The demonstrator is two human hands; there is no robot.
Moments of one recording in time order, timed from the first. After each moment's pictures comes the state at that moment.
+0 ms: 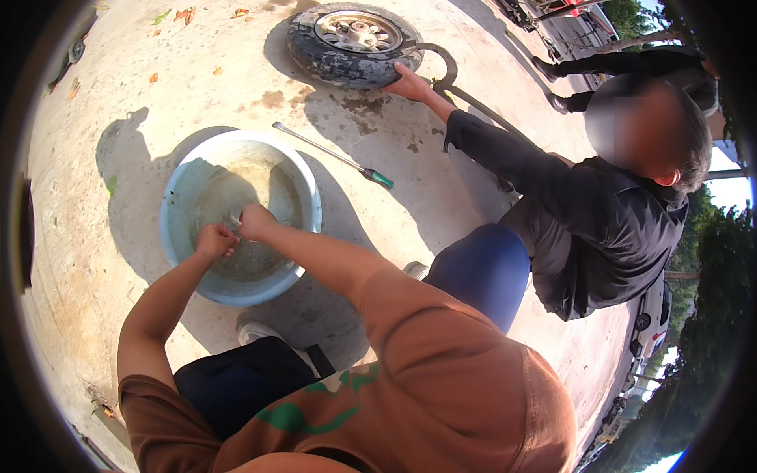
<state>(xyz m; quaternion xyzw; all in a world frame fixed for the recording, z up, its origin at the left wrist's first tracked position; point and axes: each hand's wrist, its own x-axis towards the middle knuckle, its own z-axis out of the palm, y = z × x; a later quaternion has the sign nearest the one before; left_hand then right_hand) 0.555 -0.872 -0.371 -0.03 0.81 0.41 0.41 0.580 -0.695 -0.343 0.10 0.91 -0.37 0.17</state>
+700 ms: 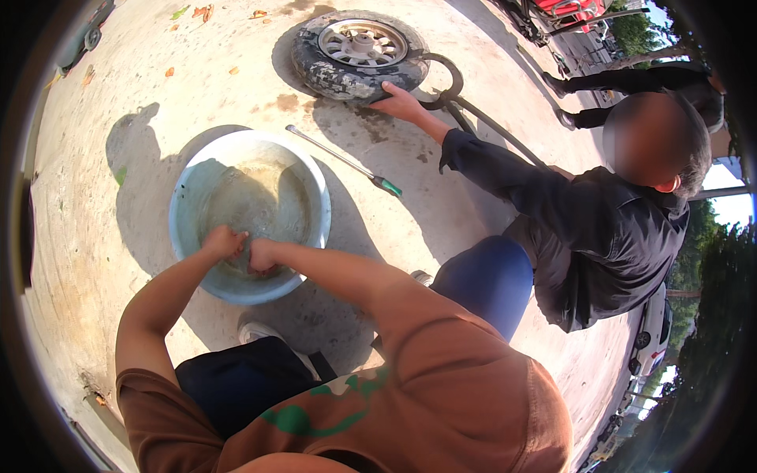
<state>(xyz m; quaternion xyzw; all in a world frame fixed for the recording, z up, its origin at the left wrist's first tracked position) 0.556 -0.862 -0.339 0.08 0.88 0.20 0.42 0.620 -0.702 -0.334 -0.07 0.77 -0.40 0.49</state>
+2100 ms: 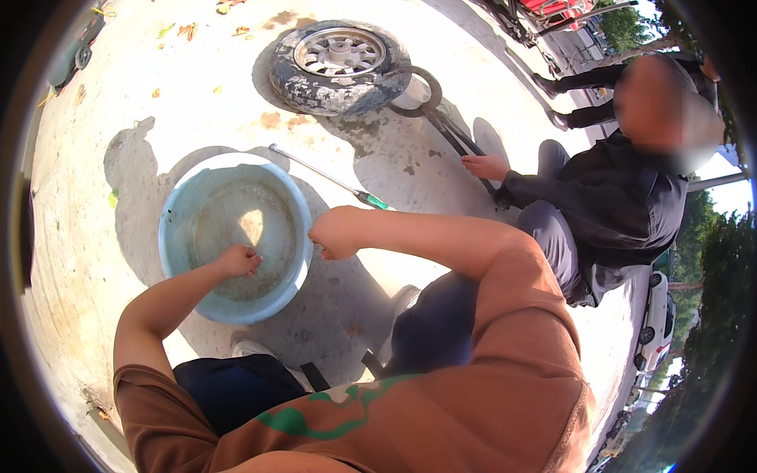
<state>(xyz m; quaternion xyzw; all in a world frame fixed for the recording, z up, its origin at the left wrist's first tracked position) 0.569 -0.808 -0.351 0.16 0.80 0.28 0.50 0.618 -0.526 -0.127 -0.26 0.87 -0.06 0.41</state>
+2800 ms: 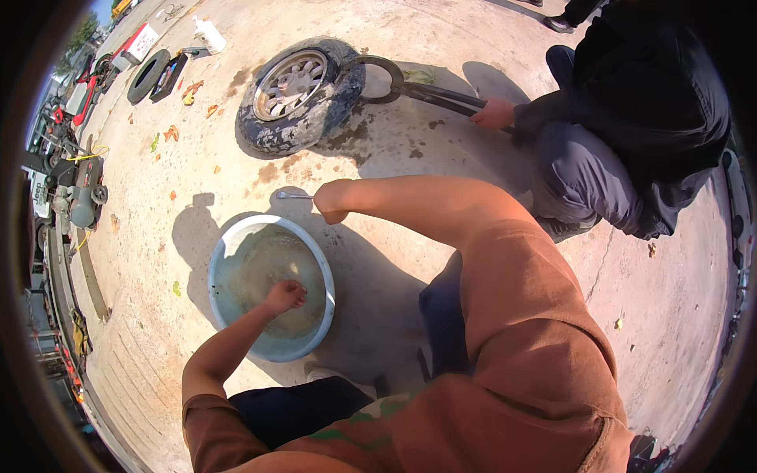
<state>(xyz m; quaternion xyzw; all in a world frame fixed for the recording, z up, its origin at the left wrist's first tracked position) 0.557 -0.785 -0.344 0.08 0.75 0.36 0.55 0.561 -0.442 -0.183 -0.12 0.94 -0.13 0.29</state>
